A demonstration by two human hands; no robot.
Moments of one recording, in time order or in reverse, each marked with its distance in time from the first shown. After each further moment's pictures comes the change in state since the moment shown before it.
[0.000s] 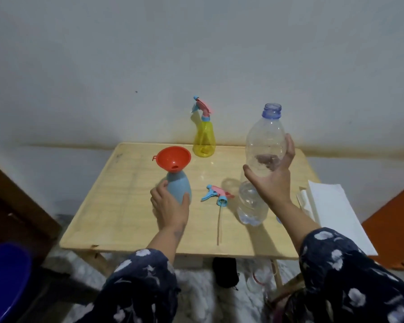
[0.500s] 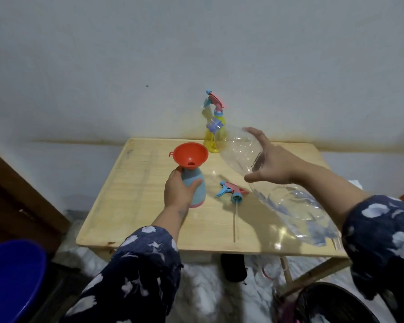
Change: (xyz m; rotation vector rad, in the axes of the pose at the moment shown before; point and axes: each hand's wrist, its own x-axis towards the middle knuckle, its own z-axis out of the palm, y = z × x) left_hand 0.050 -0.005 -0.014 -0.167 -0.215 0.023; right_hand 0.035 -0.064 0.008 -0.503 -0.778 0.023
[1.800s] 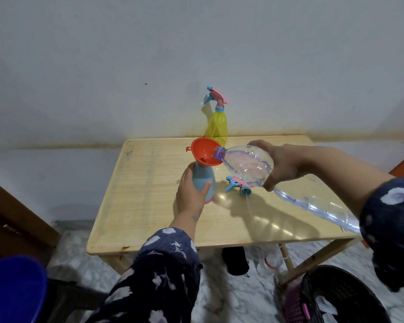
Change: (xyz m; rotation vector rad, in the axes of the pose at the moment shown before) left_hand -0.004 -0.028 -0.006 -0.068 -0.102 0.199; right_hand -0.015 -0.052 0.006 -0.354 -0.264 0.323
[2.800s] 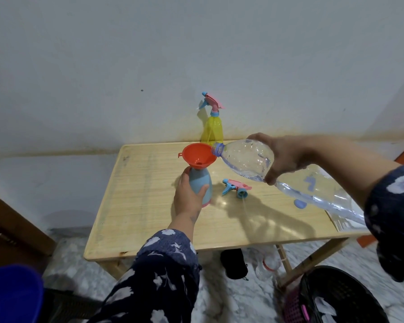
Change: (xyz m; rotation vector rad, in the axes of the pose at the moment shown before) left_hand 0.001 0.008 -0.001 0.040 -0.020 -0.053; right_hand -0.012 -0.005 -0.023 -0.025 0.003 0.054
